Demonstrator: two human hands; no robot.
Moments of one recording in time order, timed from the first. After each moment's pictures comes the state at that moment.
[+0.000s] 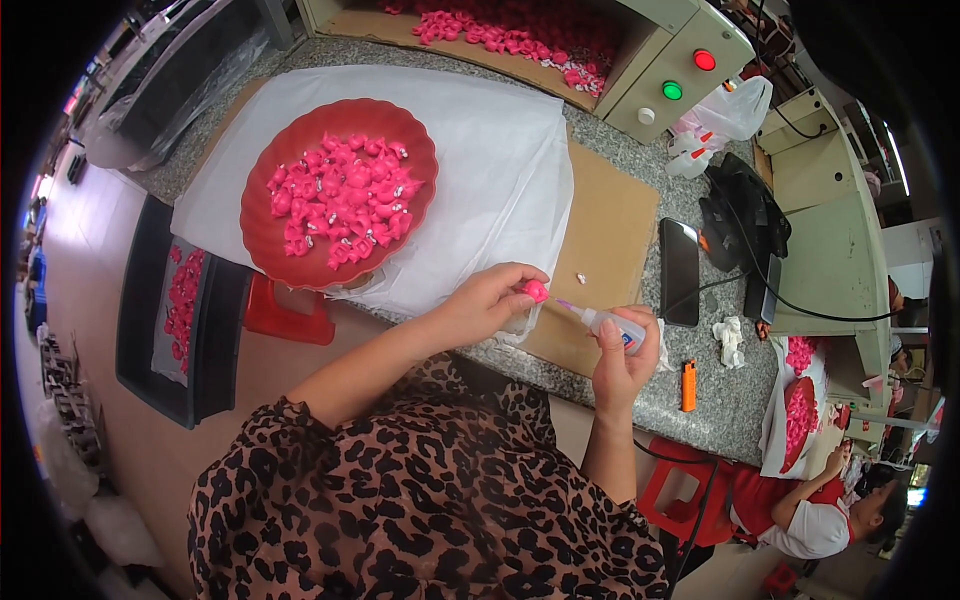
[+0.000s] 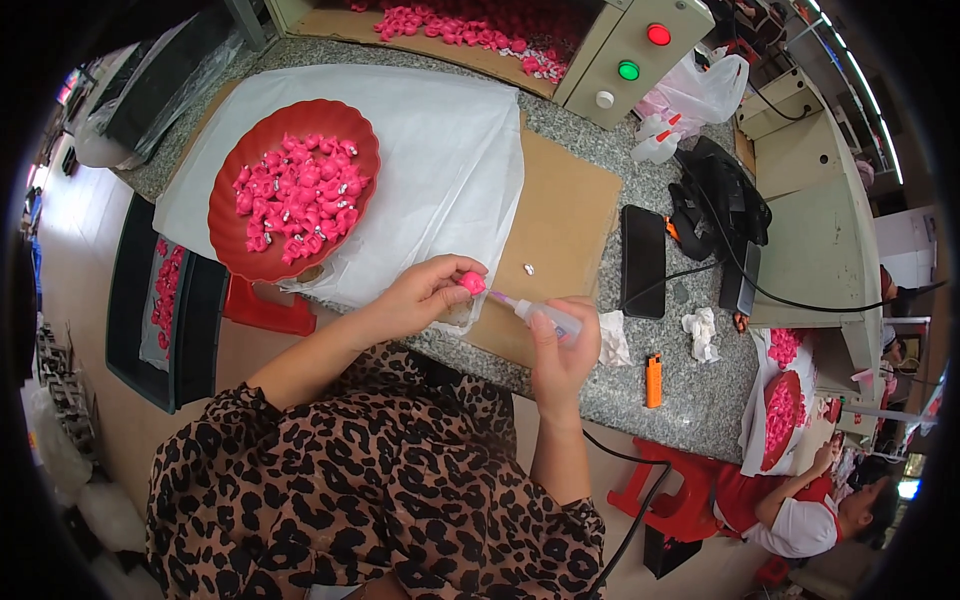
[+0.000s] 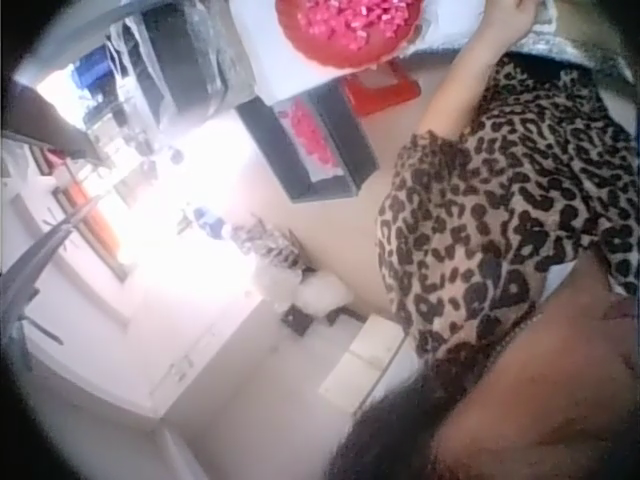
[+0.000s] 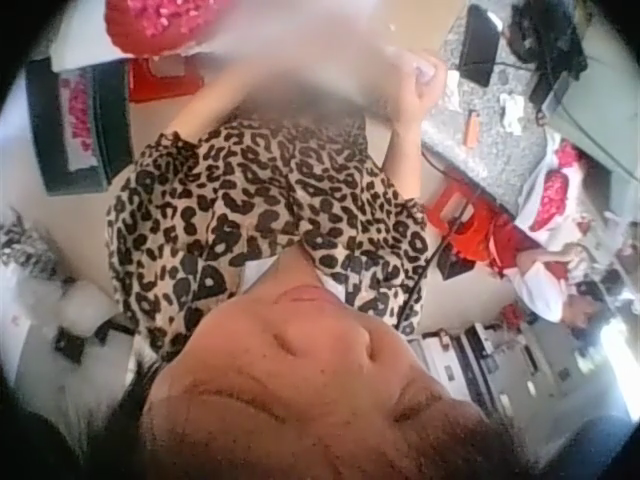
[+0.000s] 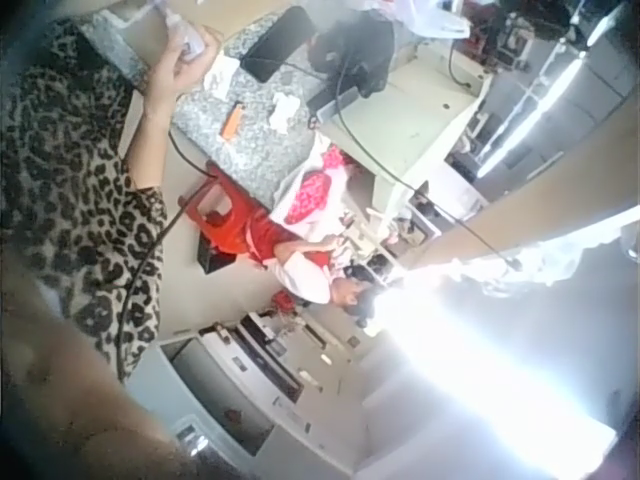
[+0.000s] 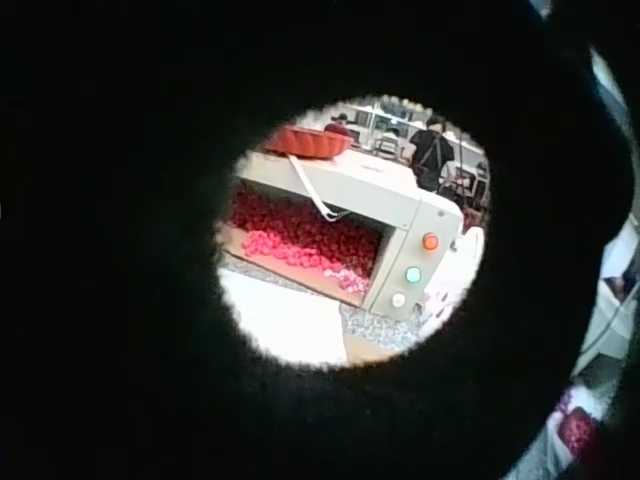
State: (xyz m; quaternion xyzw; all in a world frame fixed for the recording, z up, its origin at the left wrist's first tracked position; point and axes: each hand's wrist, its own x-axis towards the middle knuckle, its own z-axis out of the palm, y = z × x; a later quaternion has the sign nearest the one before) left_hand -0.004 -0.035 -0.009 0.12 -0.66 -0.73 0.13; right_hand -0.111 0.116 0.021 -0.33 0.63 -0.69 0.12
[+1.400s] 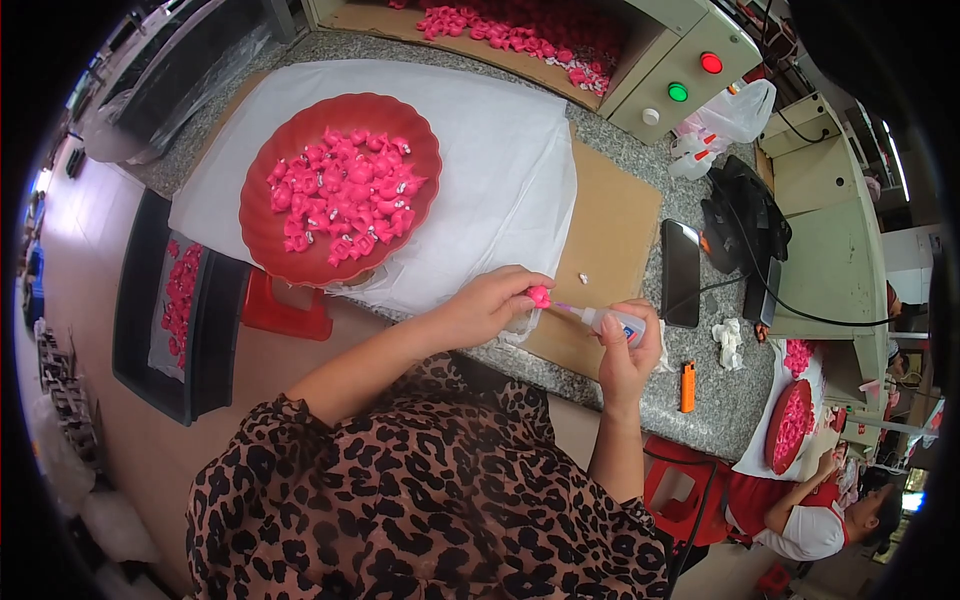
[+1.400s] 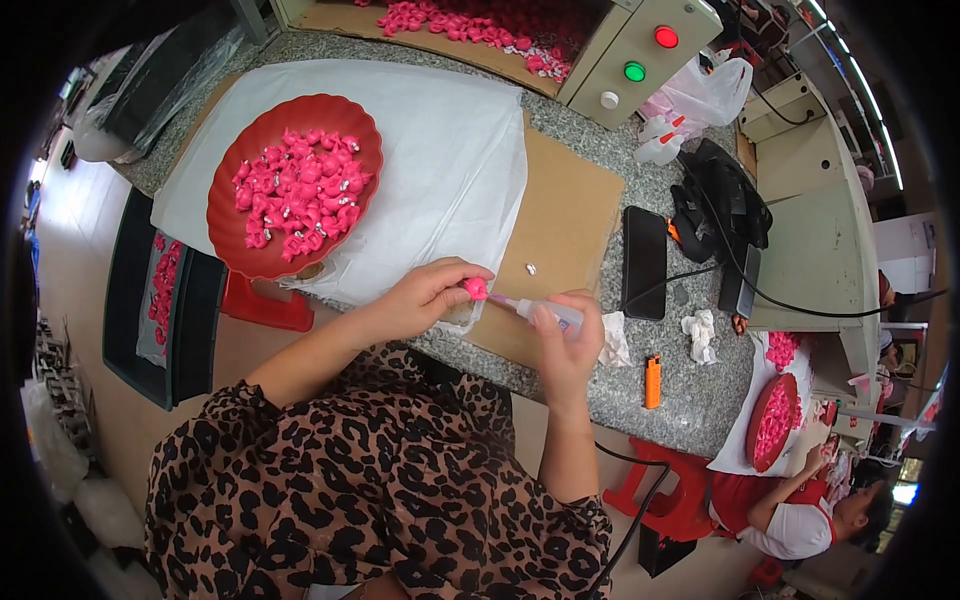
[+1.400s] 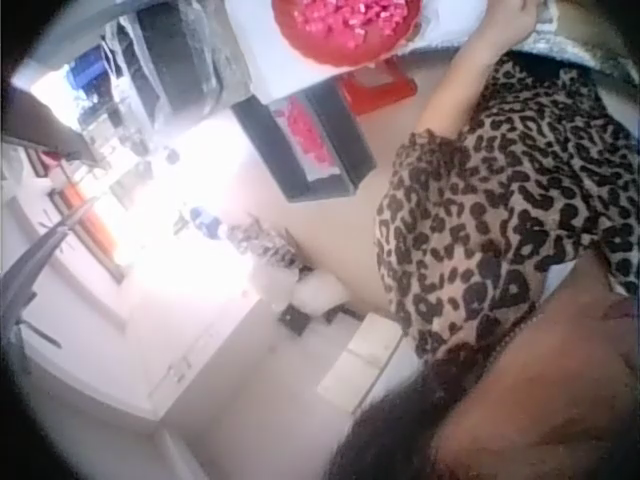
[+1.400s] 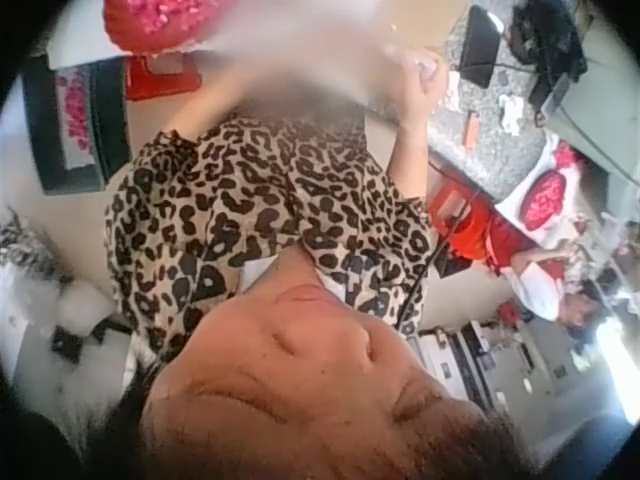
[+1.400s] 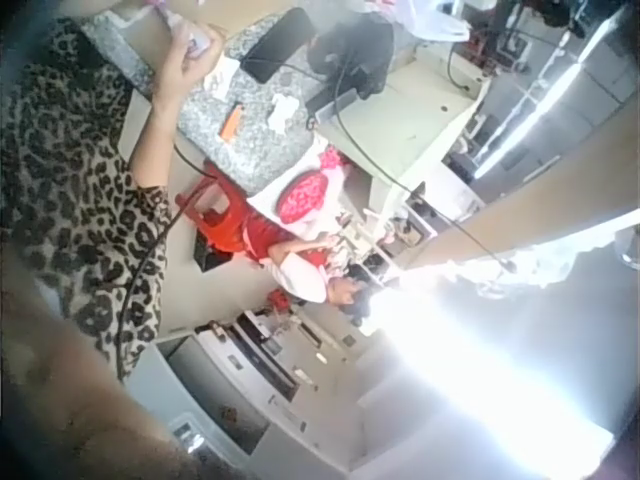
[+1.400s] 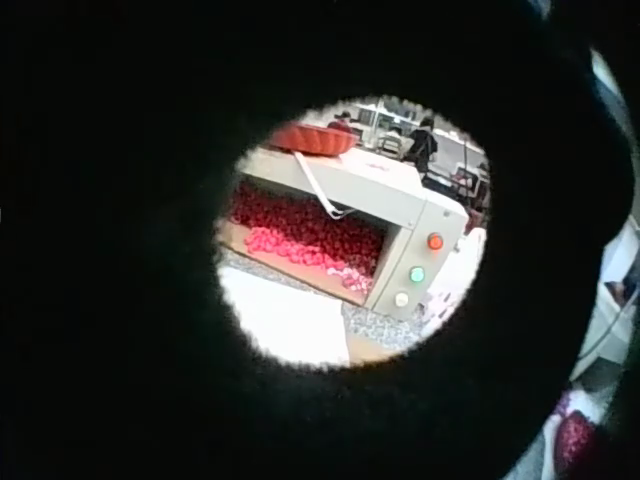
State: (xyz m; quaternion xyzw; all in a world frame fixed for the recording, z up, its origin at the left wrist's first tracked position) left_hand -0.002 -0.039 -0.007 0.05 -0.78 -0.60 0.17; right_hand -0.124 0.115 0.017 -0.34 0.62 -0.68 0.17
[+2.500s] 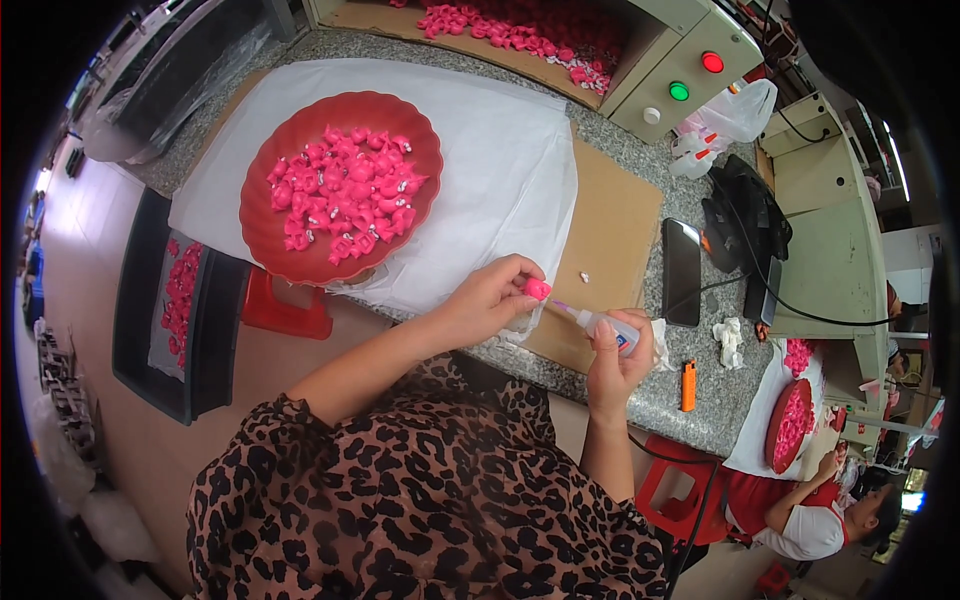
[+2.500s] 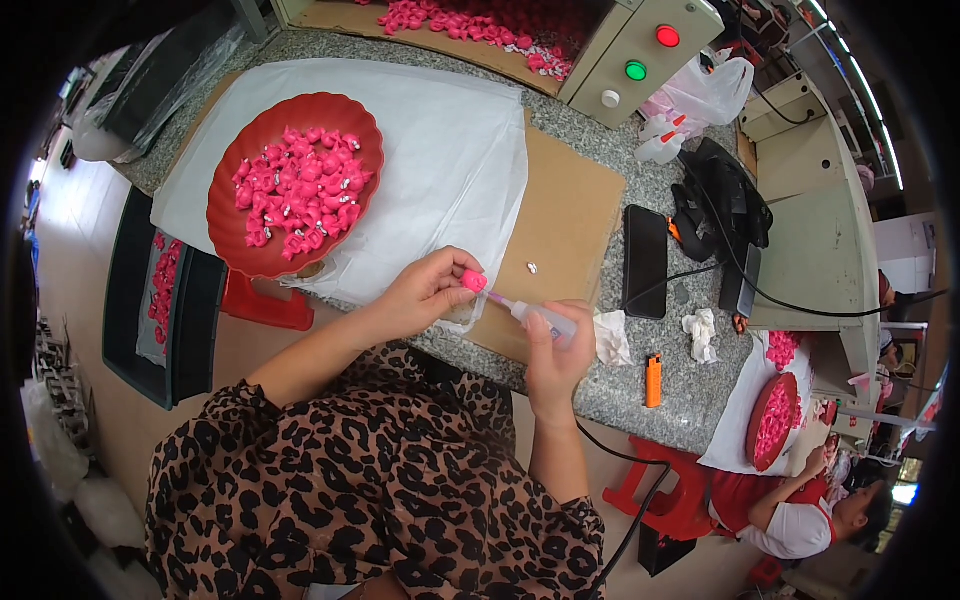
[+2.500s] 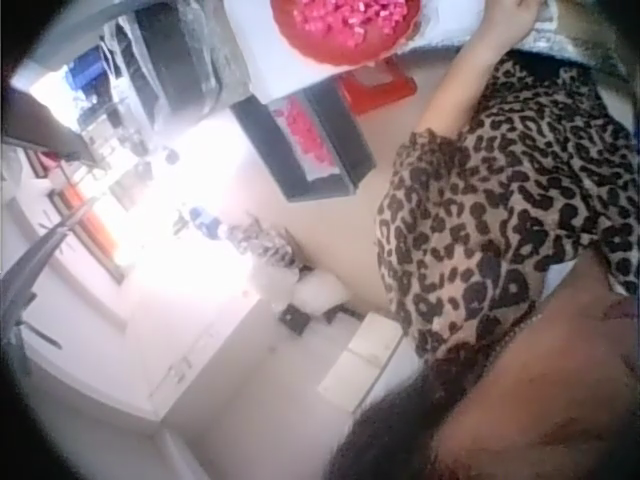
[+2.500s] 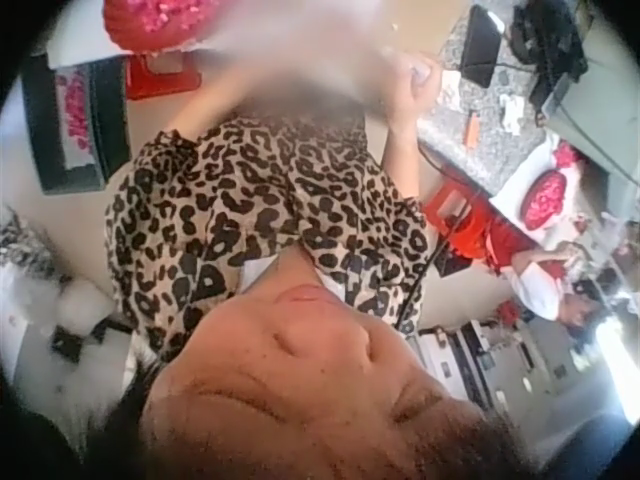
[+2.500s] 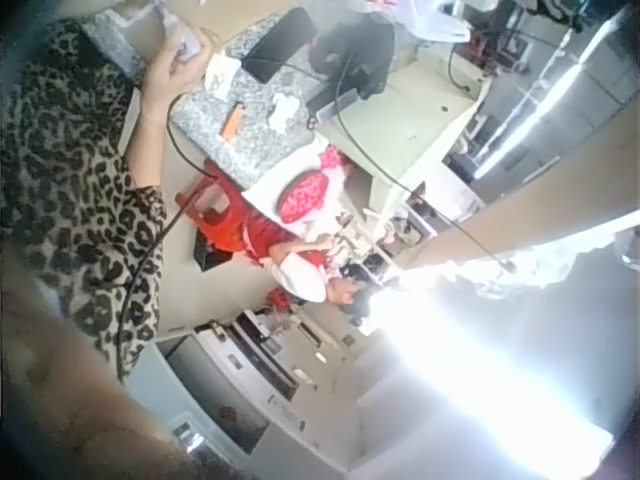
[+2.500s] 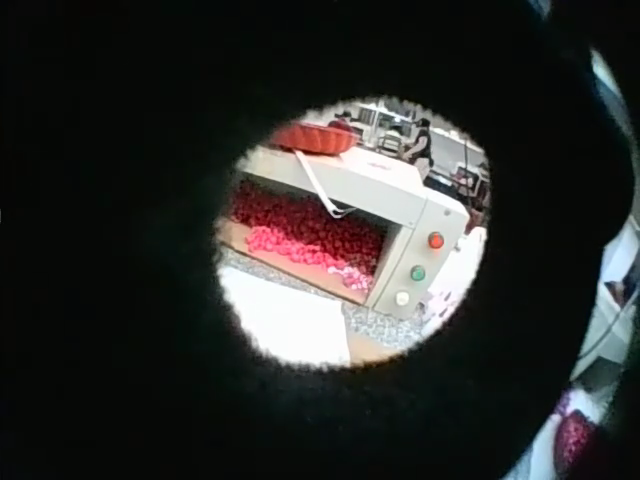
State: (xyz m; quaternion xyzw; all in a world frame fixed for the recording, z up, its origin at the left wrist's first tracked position) left_hand -0.004 -0.033 -0.014 0.10 -0.62 -0.76 0.15; right_hand -0.106 0.116 0.013 -0.34 0.66 -0.66 0.11
